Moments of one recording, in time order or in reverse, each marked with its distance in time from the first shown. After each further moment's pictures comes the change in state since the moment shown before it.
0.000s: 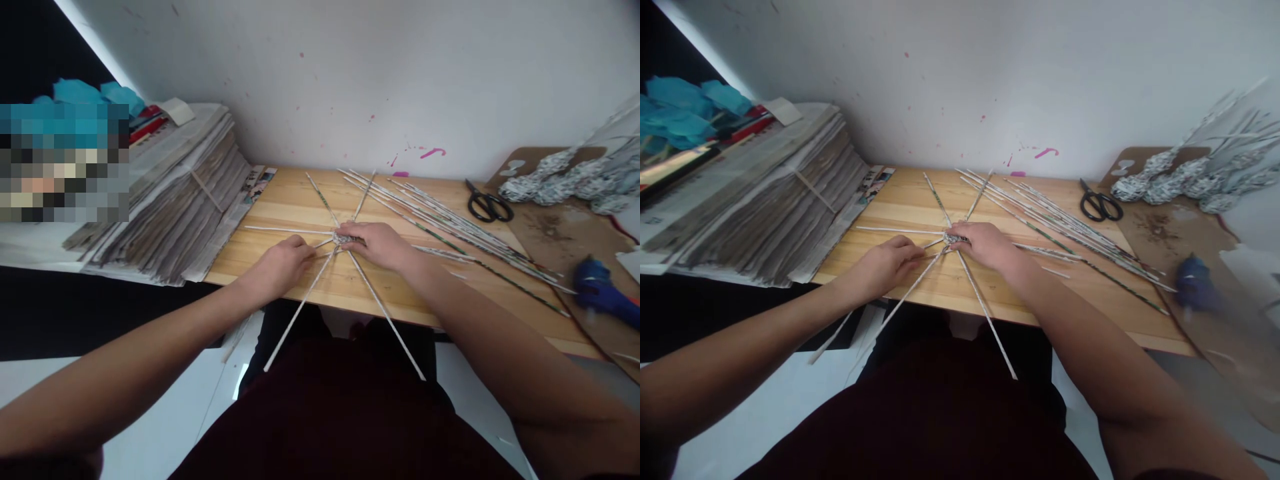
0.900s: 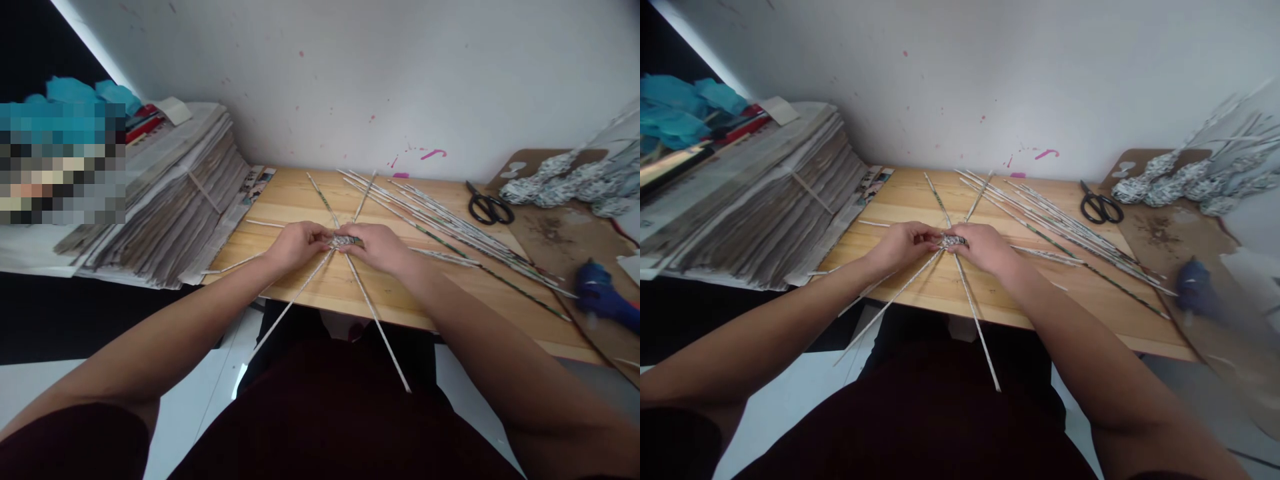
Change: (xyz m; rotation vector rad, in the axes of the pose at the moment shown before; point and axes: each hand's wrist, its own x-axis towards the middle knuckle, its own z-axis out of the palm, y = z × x) left_hand 0.056 -0.016 0.022 -0.423 0.125 -0.108; right_hand 0.001 -0.004 -0.001 -0.018 0.018 0.051
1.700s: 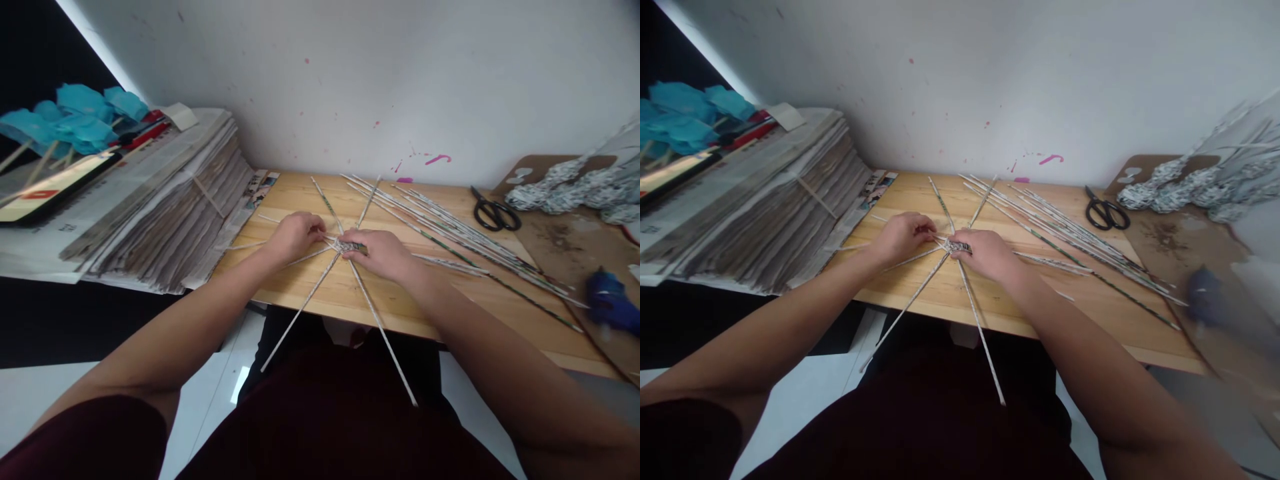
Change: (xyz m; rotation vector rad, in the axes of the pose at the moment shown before) left_hand 0.026 -0.010 -0.019 0.295 0.018 0.064; right_hand 0.001 -0.004 0.001 -0.029 -0.002 0.035
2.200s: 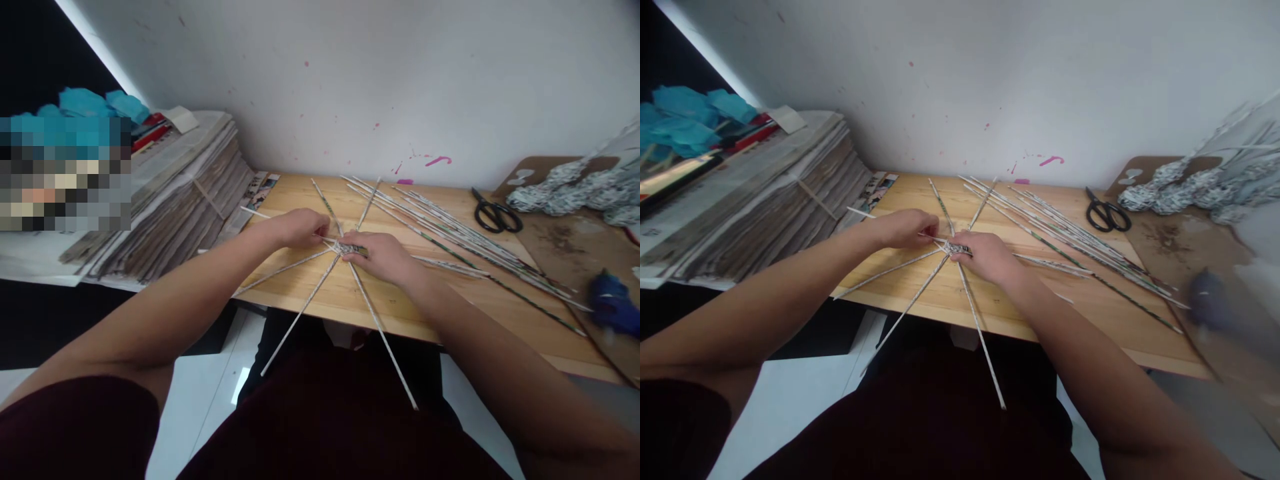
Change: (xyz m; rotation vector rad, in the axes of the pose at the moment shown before) left_hand 0.032 0.007 -0.025 0.330 -0.423 0.177; right_hand -0.002 0.009 0.007 0.024 0.044 -0.040
